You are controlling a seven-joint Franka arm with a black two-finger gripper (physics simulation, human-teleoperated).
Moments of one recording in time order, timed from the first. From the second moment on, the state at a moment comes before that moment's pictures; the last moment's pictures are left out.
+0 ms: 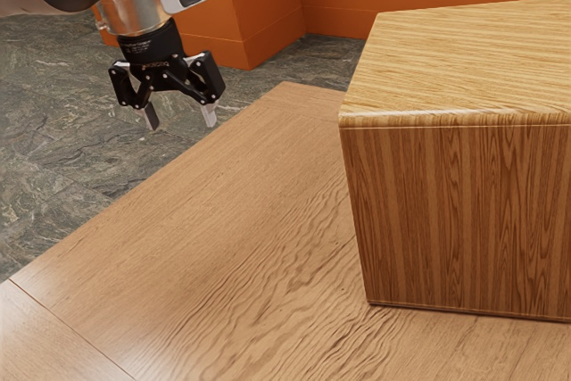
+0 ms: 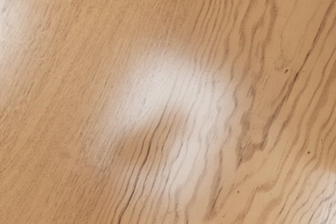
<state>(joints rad) 0.03 0.13 0.13 -1.19 -0.02 1.36 -0.28</state>
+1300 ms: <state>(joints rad) 0.02 0.32 0.07 -1.02 -0.02 1.65 -0.29</state>
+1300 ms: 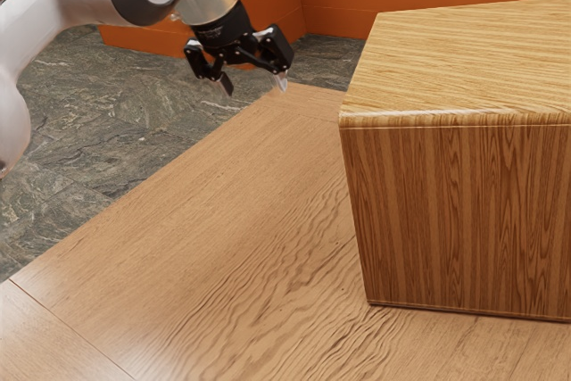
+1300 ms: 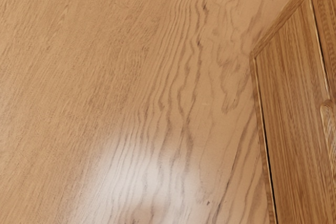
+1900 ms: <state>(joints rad) 0.01 0.41 0.05 -1.01 -0.15 1.77 -0.29</state>
